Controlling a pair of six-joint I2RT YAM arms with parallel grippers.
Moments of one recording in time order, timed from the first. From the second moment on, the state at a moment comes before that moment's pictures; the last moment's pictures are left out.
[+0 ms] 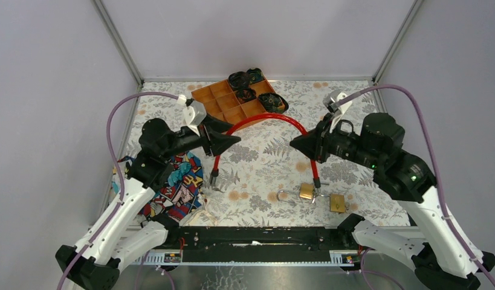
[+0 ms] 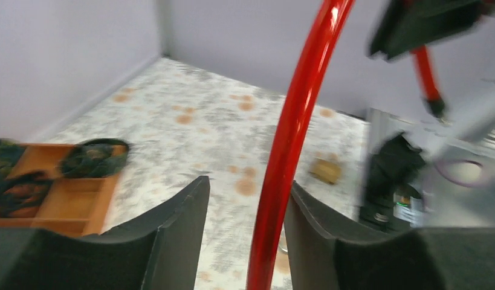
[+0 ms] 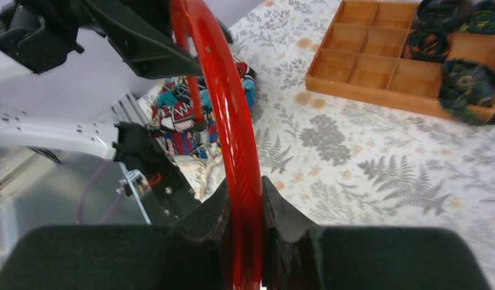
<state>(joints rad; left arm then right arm) -0.45 0.88 0.90 0.09 0.79 -0.20 0.69 0.90 1.42 -0.78 -0.30 0.18</state>
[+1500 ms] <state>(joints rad) -0.49 1.21 0.86 0.16 0.38 0.38 0.69 0.81 1.16 -0.36 -0.14 0.72</state>
